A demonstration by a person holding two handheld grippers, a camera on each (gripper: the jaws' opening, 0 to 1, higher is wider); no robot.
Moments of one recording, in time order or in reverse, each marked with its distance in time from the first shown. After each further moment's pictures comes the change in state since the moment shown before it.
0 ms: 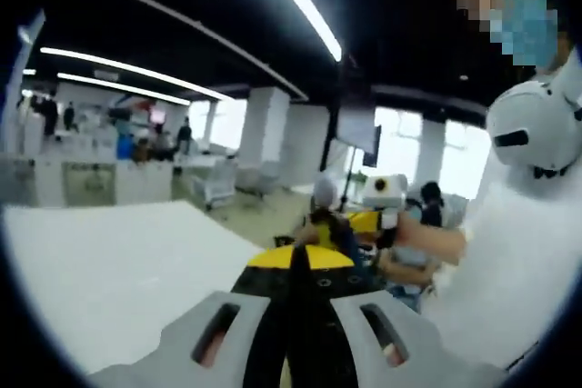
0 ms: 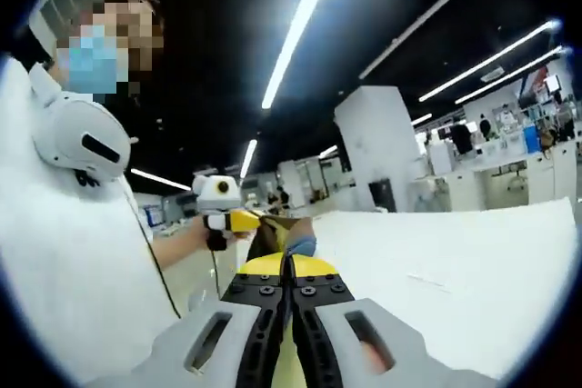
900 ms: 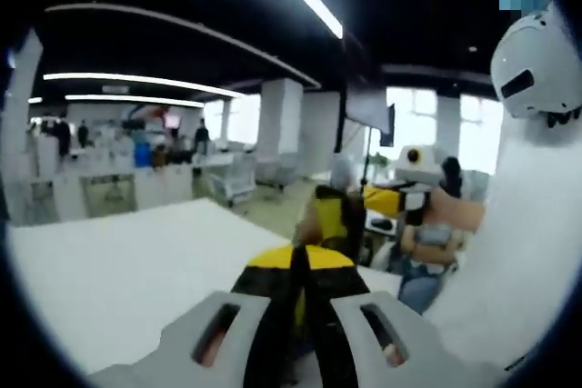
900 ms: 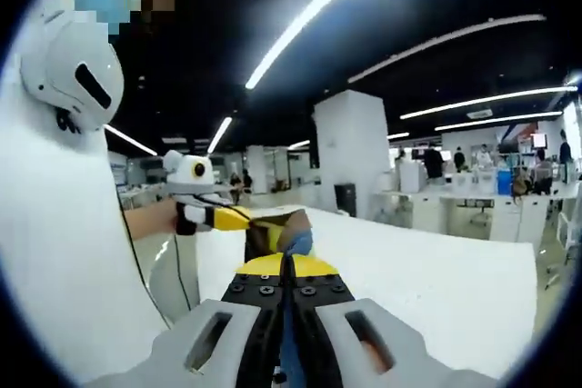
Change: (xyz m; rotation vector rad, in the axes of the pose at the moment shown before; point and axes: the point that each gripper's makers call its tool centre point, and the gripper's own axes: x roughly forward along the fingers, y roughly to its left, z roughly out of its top) left arm -0.026 -0.046 -0.008 0.133 0.019 -0.030; right arm -0.010 0.067 0.013 -0.178 -0.006 0.004
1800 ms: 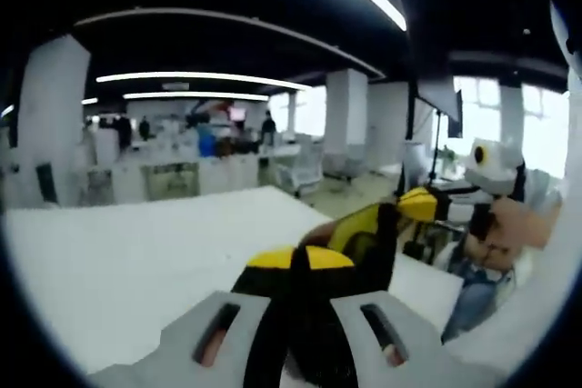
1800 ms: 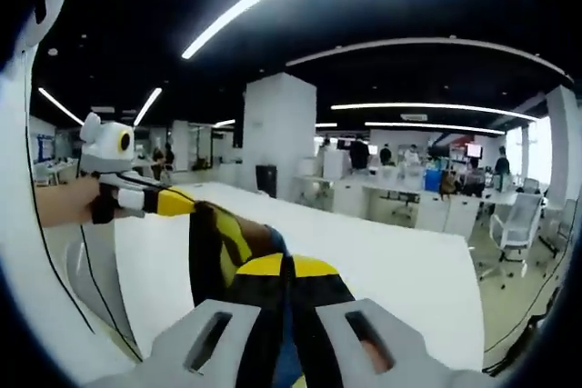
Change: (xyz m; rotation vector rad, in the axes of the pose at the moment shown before) left arm 0.014 0.061 -0.023 -0.004 -0.001 0.380; right arm 0.008 -0.080 -0.035 -0.132 0.087 -0.491
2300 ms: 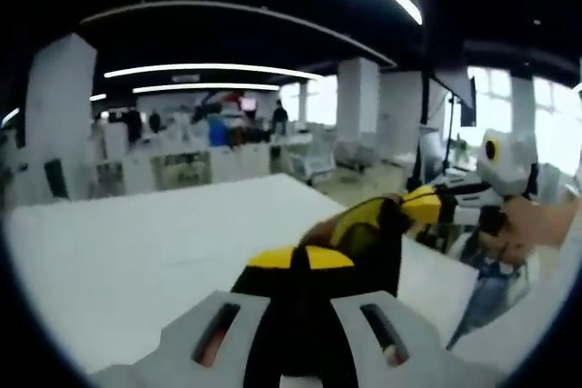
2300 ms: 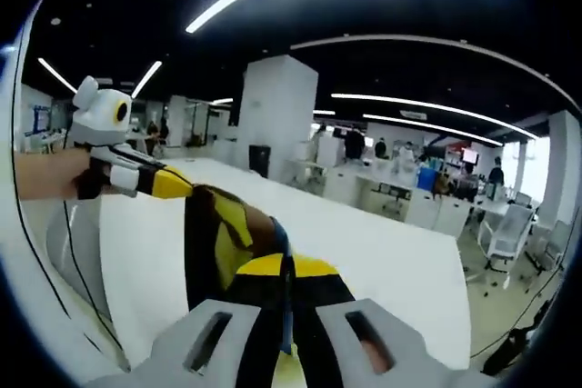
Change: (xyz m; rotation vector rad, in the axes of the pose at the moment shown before) left arm 0.019 0.014 -0.028 0.014 0.056 0.066; right arm 0.021 -0.007 -0.034 -0.068 0.077 -0.037
